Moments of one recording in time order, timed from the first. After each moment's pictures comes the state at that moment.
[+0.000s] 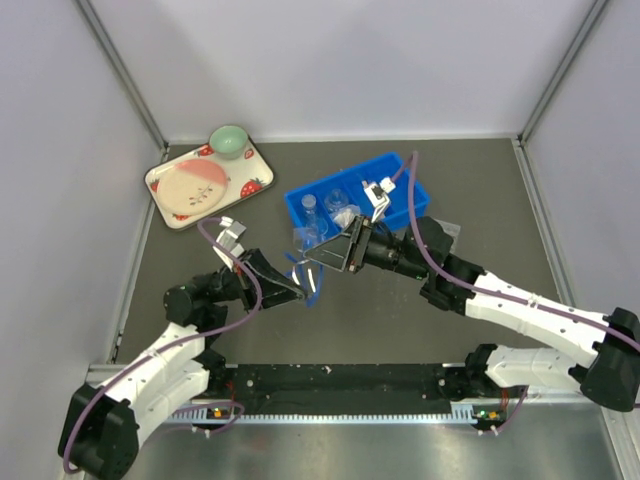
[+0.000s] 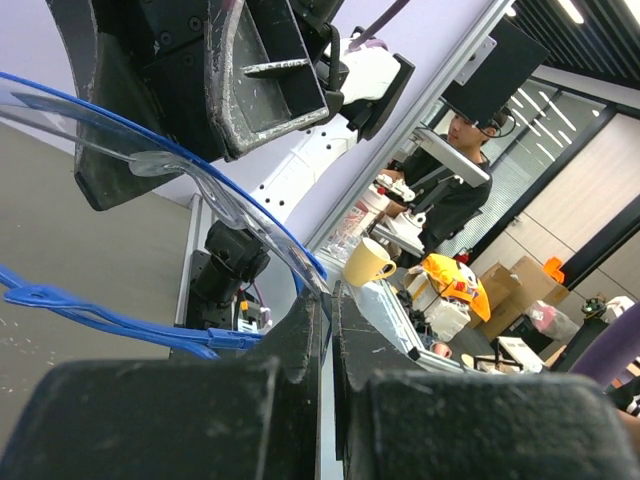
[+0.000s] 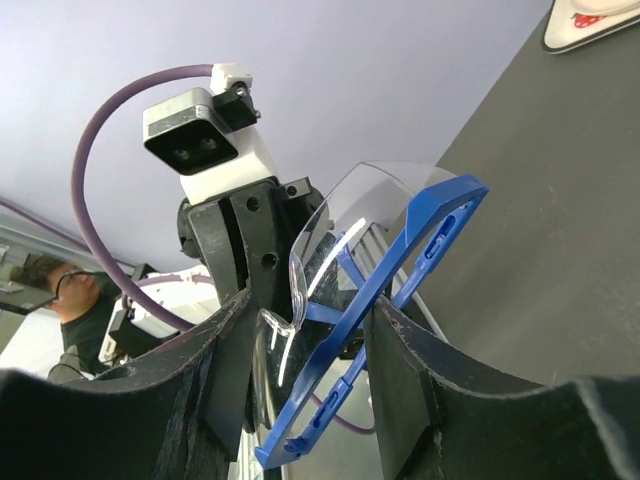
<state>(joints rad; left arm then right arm) -0.43 0.79 0.28 1.29 1.03 -1.35 0.97 1.11 0.87 0.29 -0.25 0.98</state>
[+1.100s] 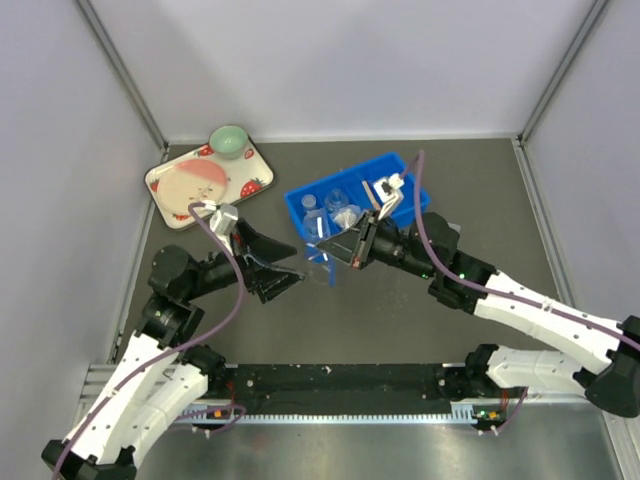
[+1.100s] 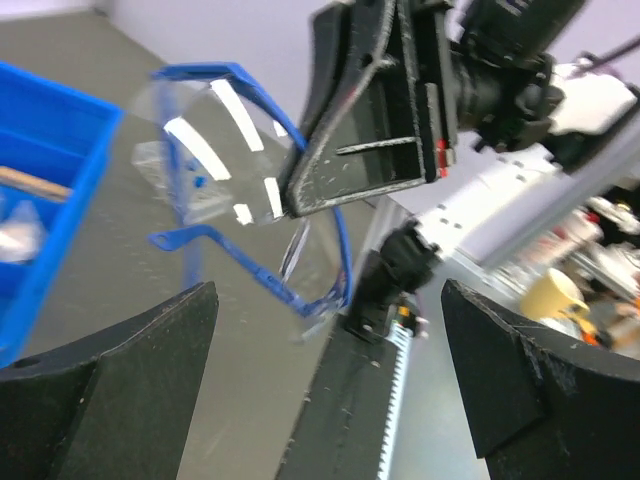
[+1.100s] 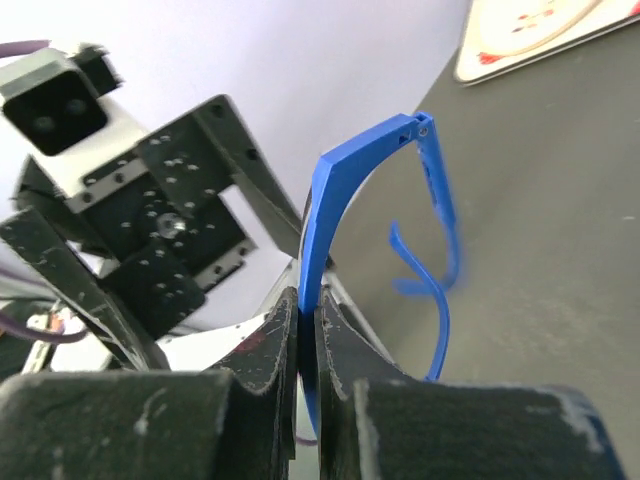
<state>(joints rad) -0.43 0.59 0.63 0.15 0.81 -0.67 0.97 1.09 0.92 0.16 -0.15 0.86</state>
